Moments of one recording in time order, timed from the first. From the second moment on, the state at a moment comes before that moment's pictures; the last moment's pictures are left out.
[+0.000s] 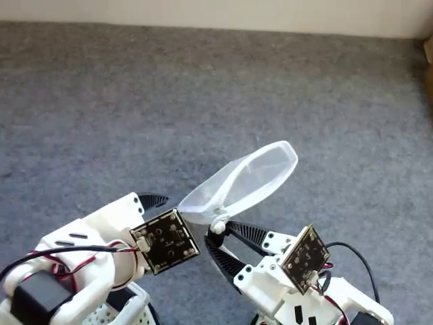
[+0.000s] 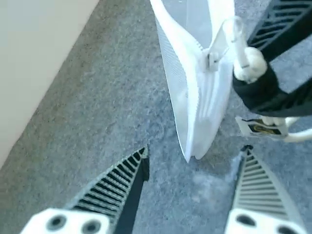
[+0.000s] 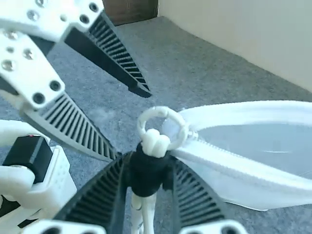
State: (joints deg) left arm 29.1 -74.2 32.1 93.0 -29.1; right arm -52.5 -105.0 53.4 75.7 2.9
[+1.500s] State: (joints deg) left arm 34.6 -91.8 52.3 66.9 -13.7; right arm -48.5 -105.0 52.9 73.5 2.1
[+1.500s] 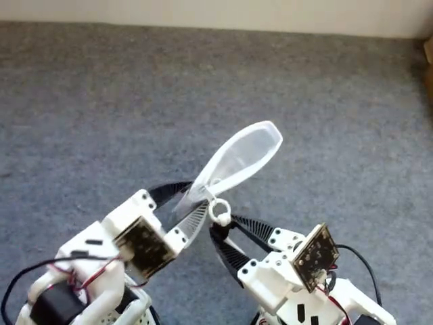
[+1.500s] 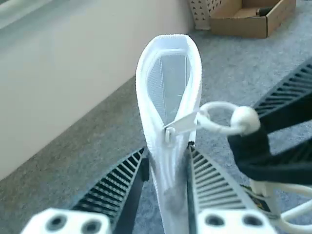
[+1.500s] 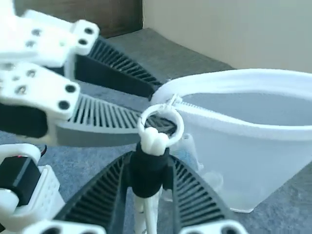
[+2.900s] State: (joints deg) left arm 34.6 -99.7 61.2 65.0 -12.6; right arm -24.1 -105.0 65.8 46.9 -1.6
